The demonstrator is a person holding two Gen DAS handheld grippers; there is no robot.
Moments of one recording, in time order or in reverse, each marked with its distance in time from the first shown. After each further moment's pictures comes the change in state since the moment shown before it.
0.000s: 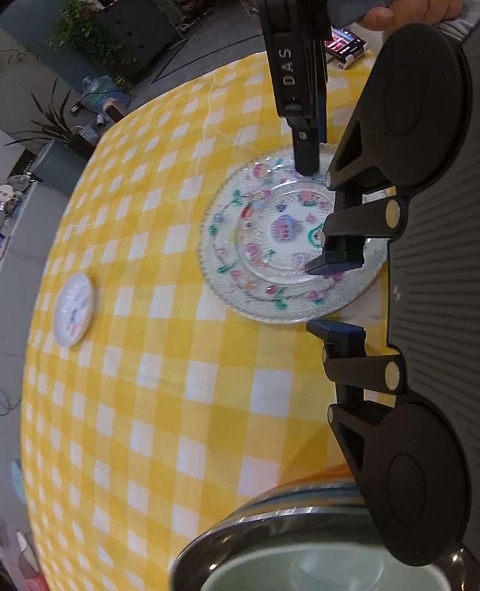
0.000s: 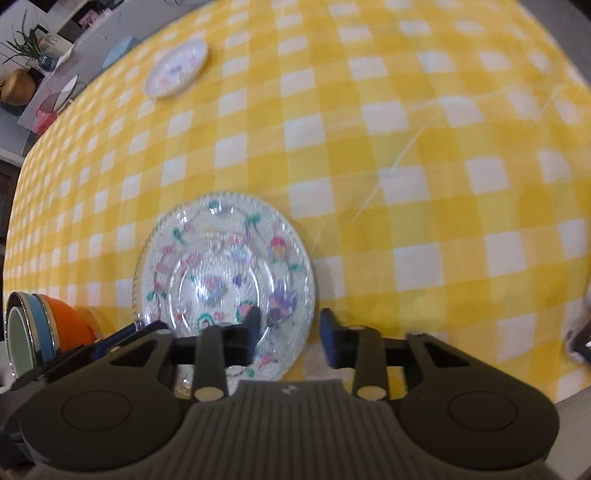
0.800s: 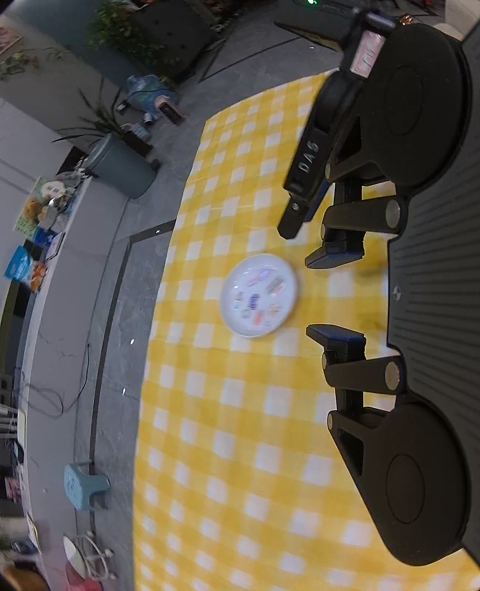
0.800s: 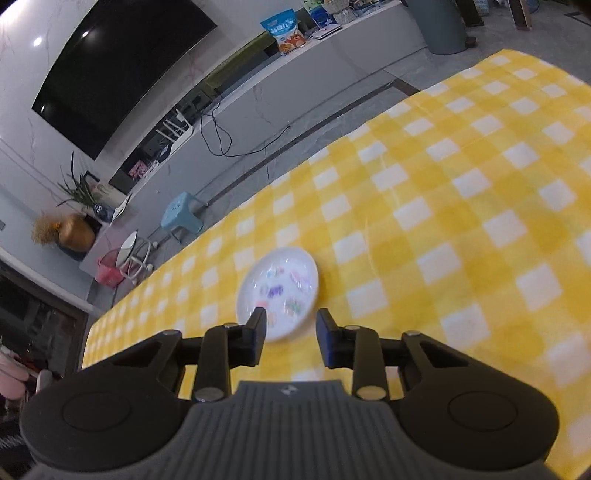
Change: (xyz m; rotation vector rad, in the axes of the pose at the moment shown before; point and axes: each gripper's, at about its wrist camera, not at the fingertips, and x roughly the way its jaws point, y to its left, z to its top) left arm 0.000 0.020 0.189 0.016 -0.102 -0.014; right arm 0.043 0.068 0.137 0.184 -0.444 0.261
